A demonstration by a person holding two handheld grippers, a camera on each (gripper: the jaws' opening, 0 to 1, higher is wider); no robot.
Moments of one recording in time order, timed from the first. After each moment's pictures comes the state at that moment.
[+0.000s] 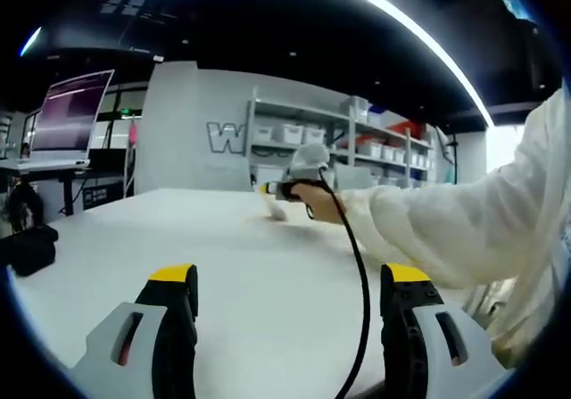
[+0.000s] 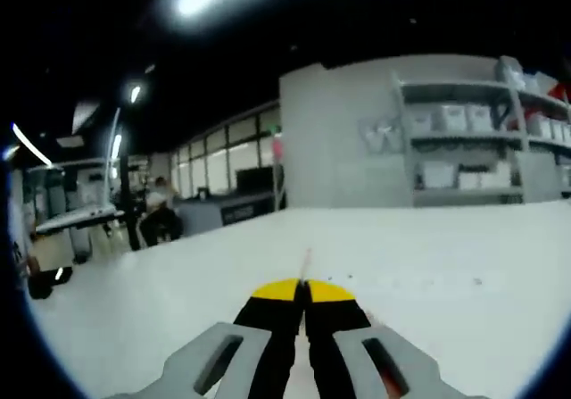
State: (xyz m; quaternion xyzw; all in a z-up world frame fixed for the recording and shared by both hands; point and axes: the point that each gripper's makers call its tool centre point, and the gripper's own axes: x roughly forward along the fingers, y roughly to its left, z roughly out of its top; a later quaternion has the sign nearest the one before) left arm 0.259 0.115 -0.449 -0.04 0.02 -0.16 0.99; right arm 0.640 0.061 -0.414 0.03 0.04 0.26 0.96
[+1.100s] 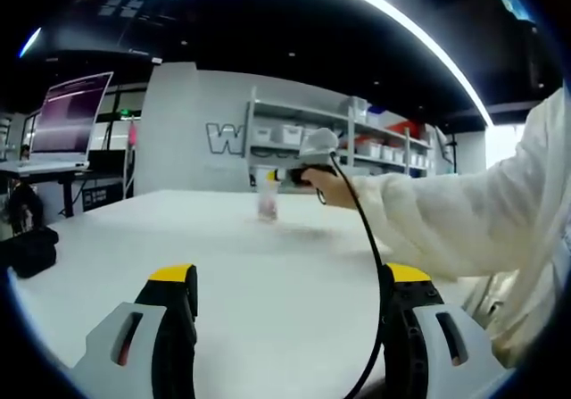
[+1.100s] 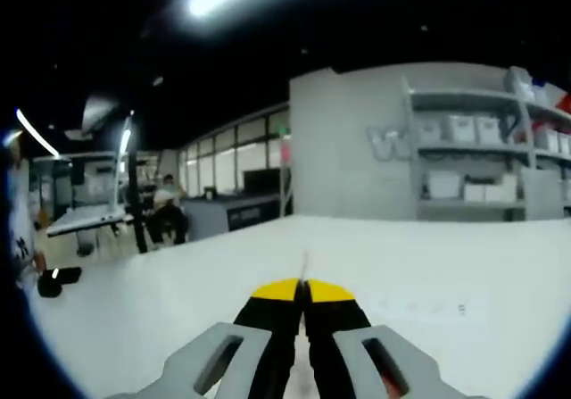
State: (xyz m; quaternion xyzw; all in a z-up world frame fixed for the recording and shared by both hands) left arm 0.256 0.119 -0.444 -0.03 0.02 -0.16 0.99; right arm 0.632 0.050 -0.379 0.01 0.04 0.28 0.96
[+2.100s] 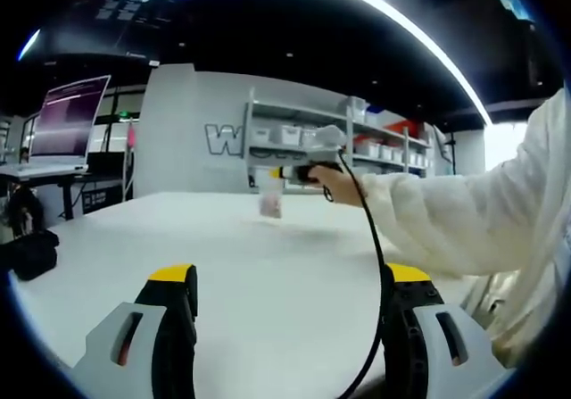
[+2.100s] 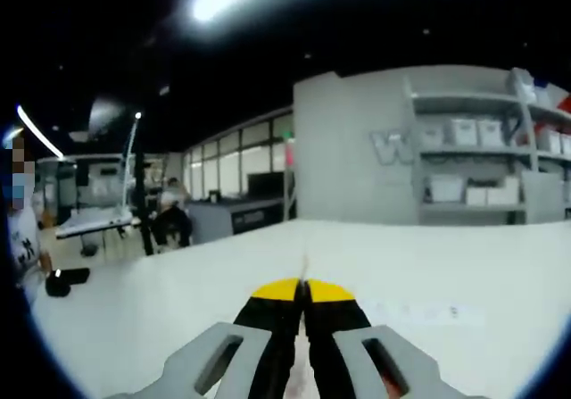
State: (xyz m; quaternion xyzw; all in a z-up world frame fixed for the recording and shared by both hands) left arm 0.254 0.115 -0.442 -0.03 0.02 -0.16 0.99; right arm 0.618 0.033 -0.372 0.01 0.03 0.29 0.96
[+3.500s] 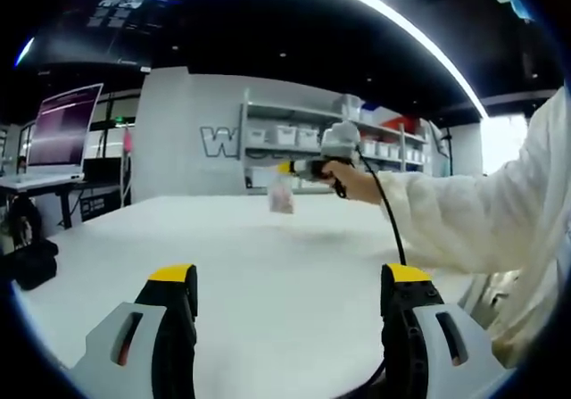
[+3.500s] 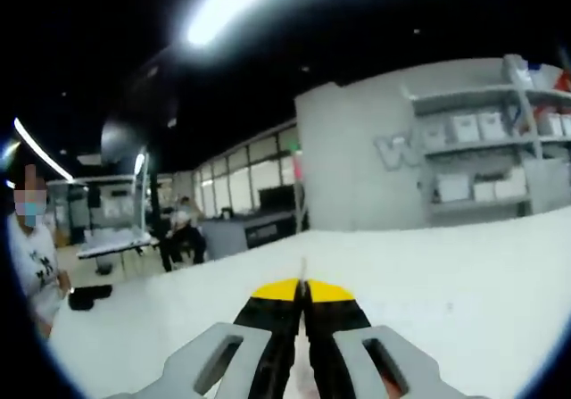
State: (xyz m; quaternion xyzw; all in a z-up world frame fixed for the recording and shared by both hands) left arm 0.250 0.108 -0.436 -0.01 0.02 -0.16 0.99; right arm 0.591 0.009 -0.348 0.04 0.01 0.32 0.95
